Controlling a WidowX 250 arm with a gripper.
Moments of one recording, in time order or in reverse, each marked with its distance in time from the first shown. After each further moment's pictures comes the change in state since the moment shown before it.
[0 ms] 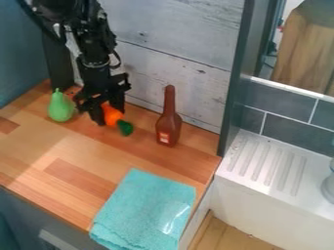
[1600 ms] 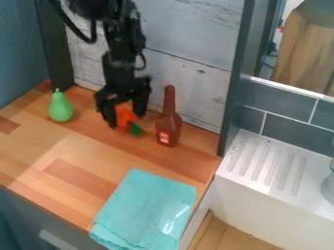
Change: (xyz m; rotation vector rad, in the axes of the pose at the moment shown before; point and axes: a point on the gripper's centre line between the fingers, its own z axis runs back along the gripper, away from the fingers) arm -0.025 -0.019 0.010 0.080 -0.061 -0.111
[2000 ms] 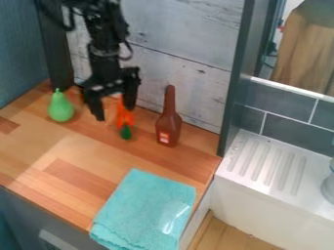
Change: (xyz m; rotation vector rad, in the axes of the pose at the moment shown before) arm 0.009 0.024 0.020 -0.043 0.021 -0.033
